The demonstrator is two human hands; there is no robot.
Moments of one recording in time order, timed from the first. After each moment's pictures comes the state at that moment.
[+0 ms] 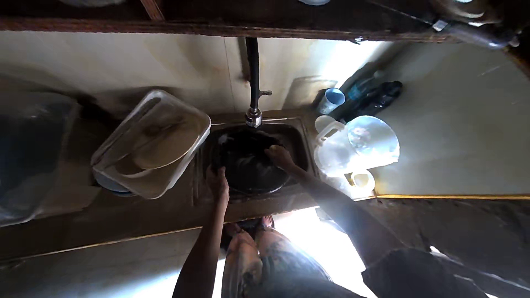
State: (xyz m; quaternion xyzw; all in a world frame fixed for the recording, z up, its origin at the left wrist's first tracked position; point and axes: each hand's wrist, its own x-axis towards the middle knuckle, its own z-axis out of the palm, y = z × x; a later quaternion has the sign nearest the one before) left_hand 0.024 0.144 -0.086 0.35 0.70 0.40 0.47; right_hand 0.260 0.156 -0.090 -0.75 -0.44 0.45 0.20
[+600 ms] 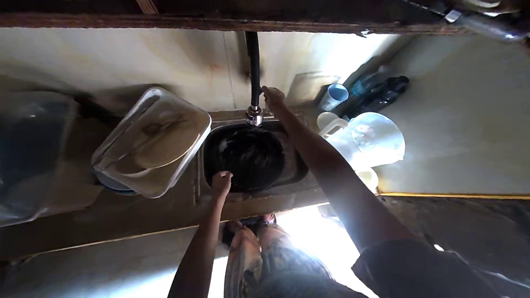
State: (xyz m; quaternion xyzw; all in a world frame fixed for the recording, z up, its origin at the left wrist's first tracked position) left_hand 0.002 0.150 -0.101 0.48 0.70 0.14 0.51; right_hand 0.271 0.310 -0.013 -0.66 -0.36 0.43 0.50
